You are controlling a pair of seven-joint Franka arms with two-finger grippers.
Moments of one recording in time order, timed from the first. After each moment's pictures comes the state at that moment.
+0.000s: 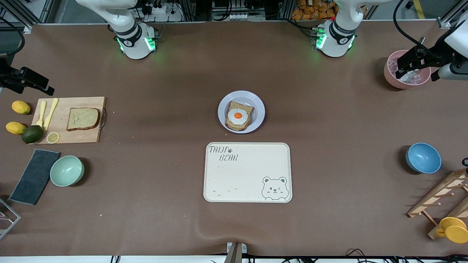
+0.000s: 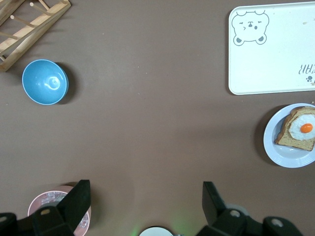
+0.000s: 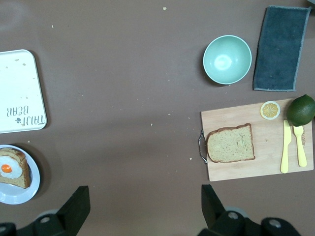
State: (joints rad) left arm -0.03 -0.07 -0.06 -1.54 -0.02 1.45 -0.01; right arm -0.06 -0.01 0.00 -1.52 0.07 1.48 0.06
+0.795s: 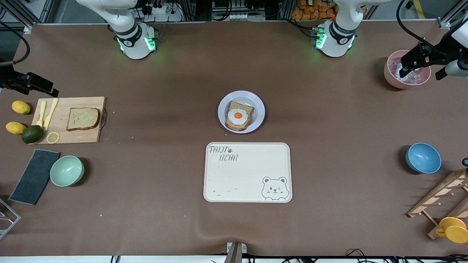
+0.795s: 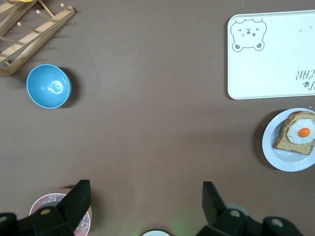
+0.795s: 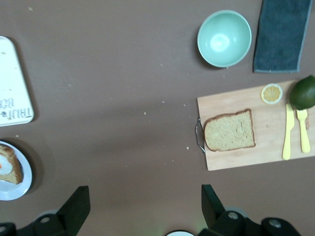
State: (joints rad) left arm -0.03 -0.07 -0.06 -1.52 -0.02 1.45 -0.01; right arm -0.10 -0.01 0.00 -1.62 0.07 1.49 0.06
